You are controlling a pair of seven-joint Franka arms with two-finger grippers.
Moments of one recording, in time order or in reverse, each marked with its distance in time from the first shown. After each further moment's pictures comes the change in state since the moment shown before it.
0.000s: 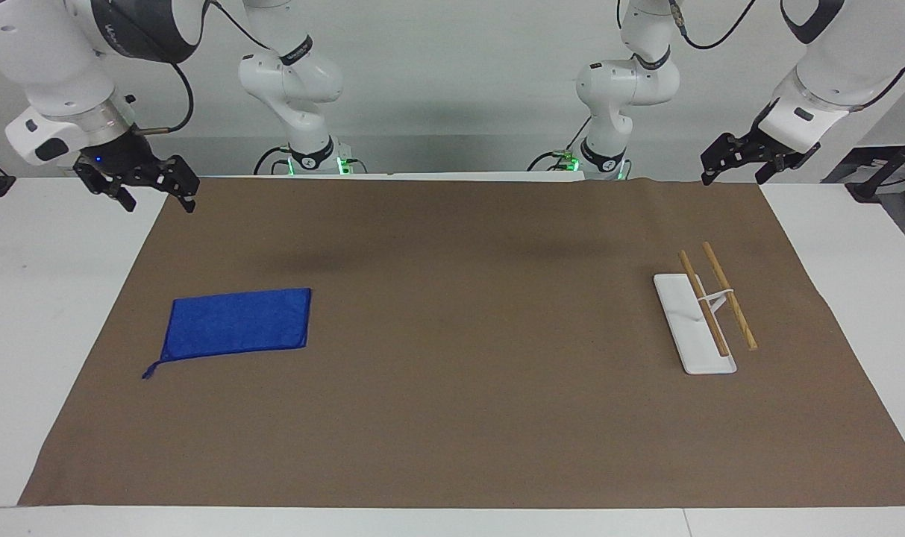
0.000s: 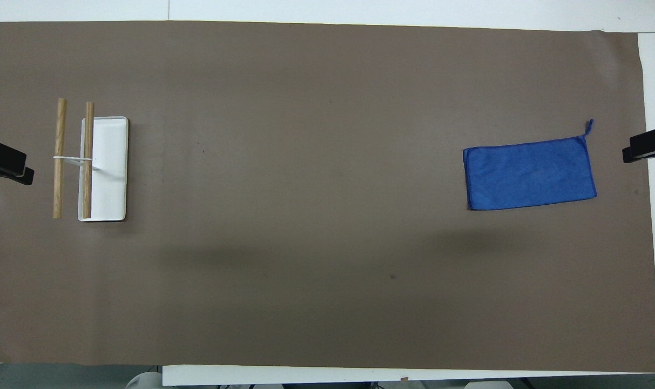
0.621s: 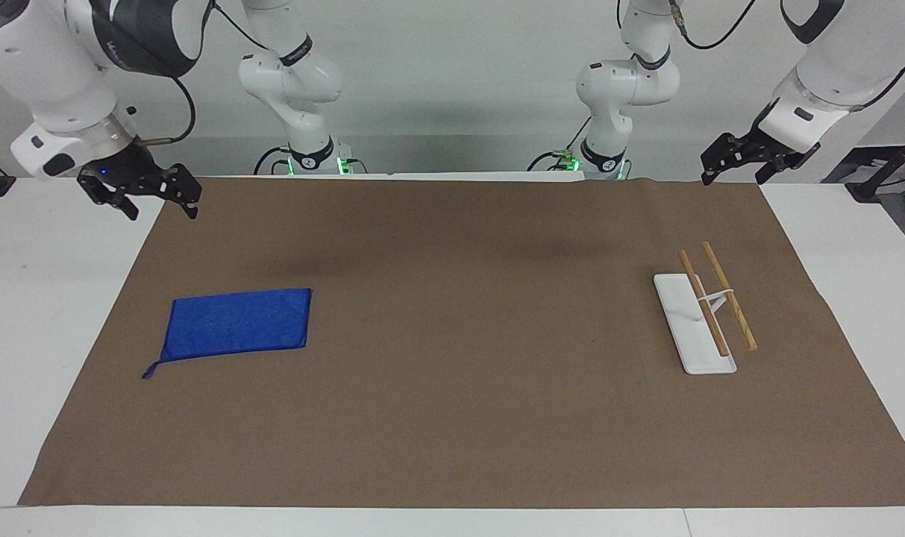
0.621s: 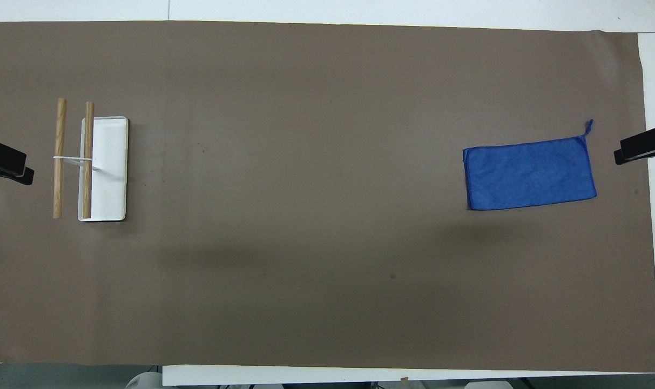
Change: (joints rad) left arm 0.000 0.000 0.000 0.000 0.000 0.000 0.000; right arm -0.007 0.048 -0.011 -0.054 0.000 0.086 -0.093
